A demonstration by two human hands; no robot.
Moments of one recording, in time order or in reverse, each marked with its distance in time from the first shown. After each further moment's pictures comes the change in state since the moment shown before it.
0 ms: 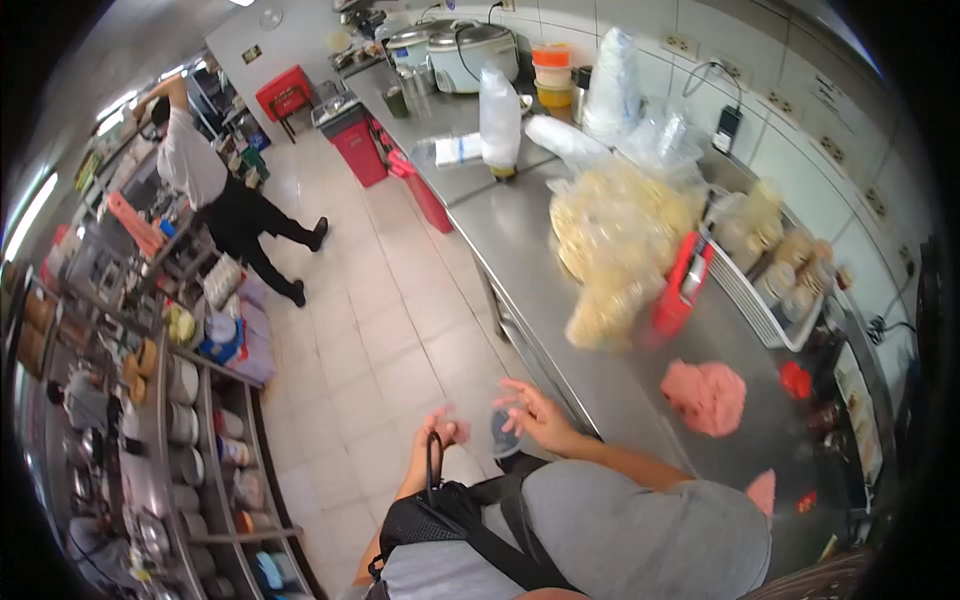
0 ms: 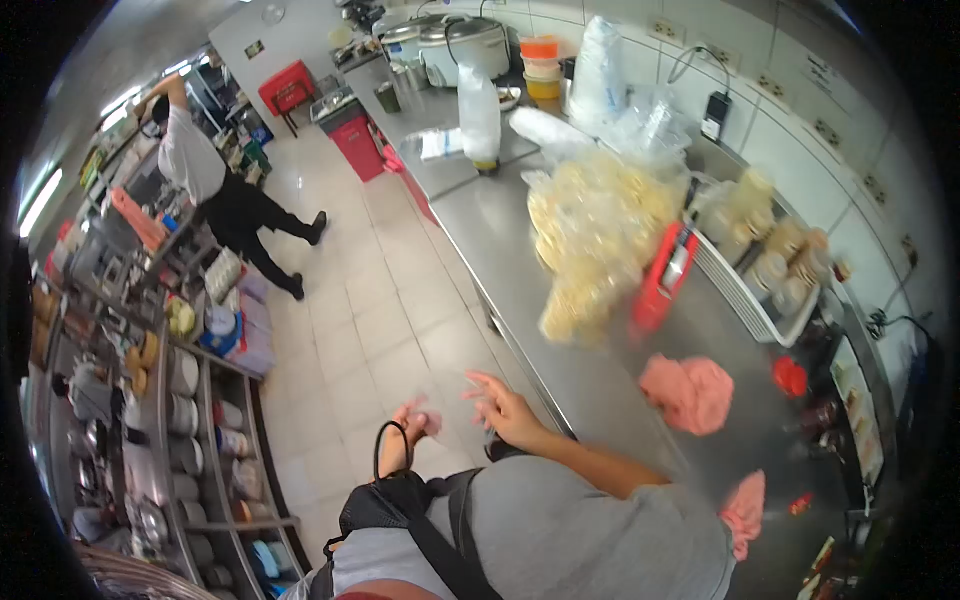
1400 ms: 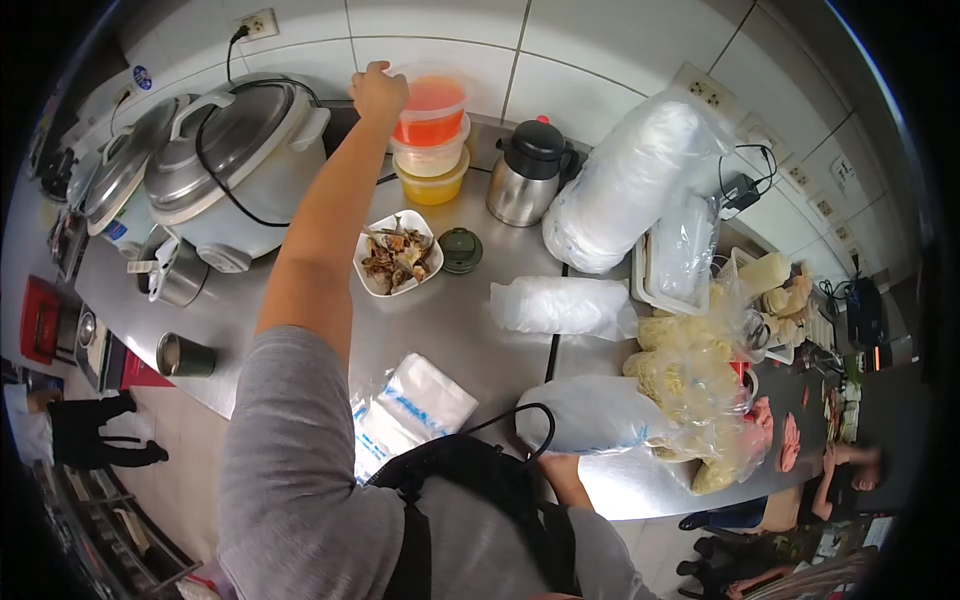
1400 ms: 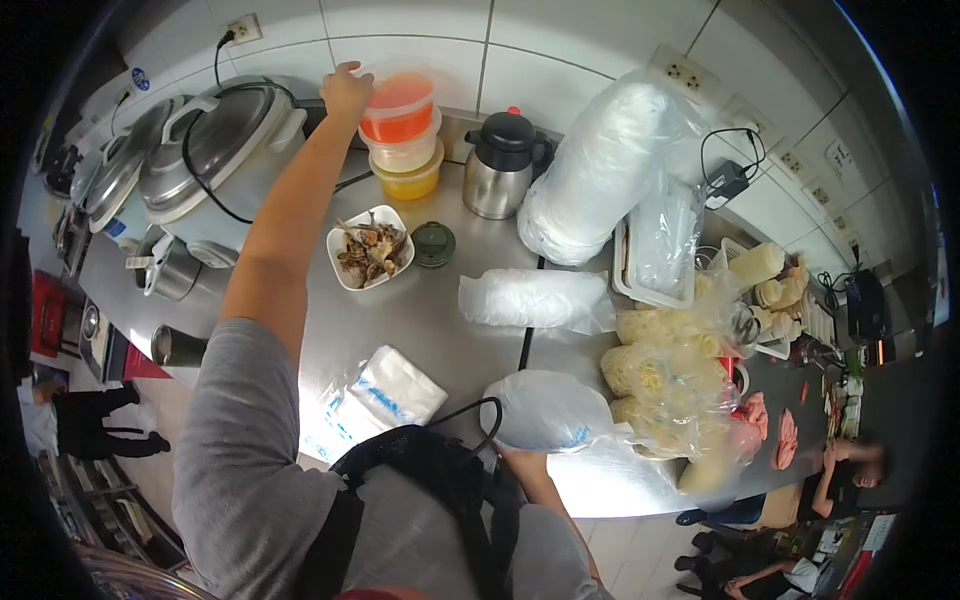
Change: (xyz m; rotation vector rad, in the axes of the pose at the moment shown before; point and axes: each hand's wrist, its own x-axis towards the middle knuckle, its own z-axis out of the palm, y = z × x) left_hand 1.108 0.408 0.437 0.809 -0.245 0.745; right_hand 0.547 -0.019 -0.192 -0.300 1.577 0.391
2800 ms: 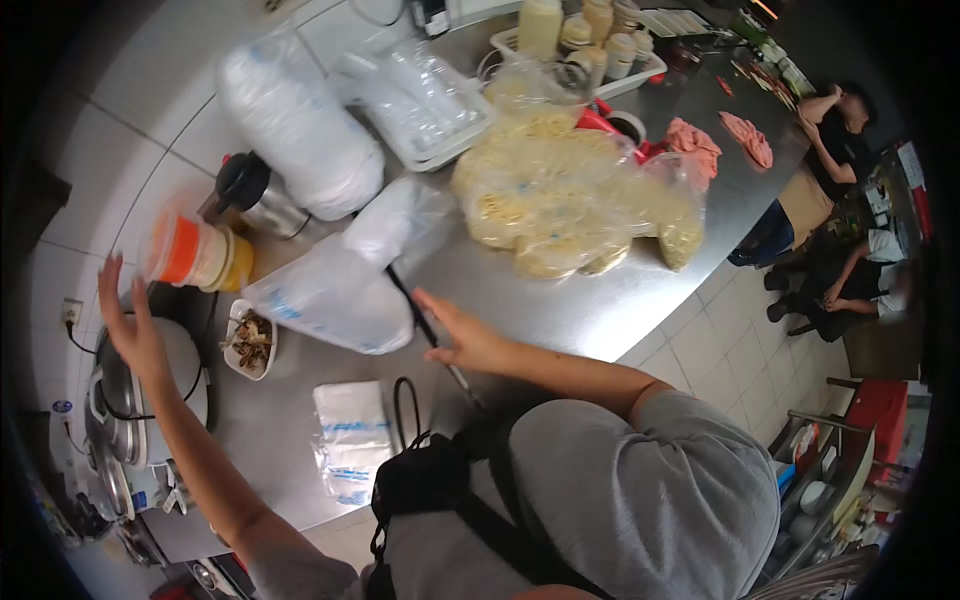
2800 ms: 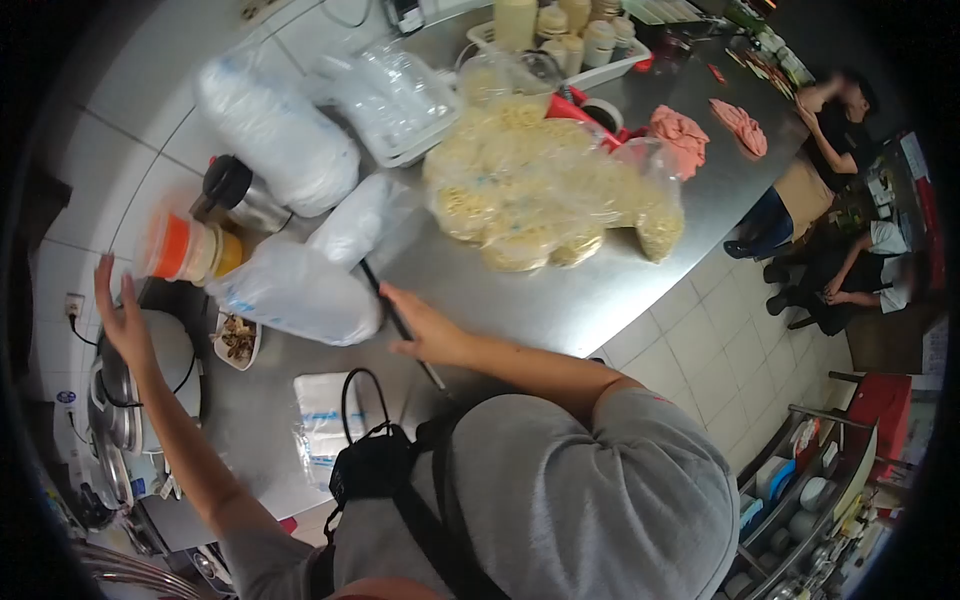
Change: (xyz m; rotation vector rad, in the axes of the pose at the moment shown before) left_hand -0.176 0.107 -0.151 -0.045 -0.127 1.013; right_hand 0.040 -0.010 -0.034 0.214 0.118 -0.513
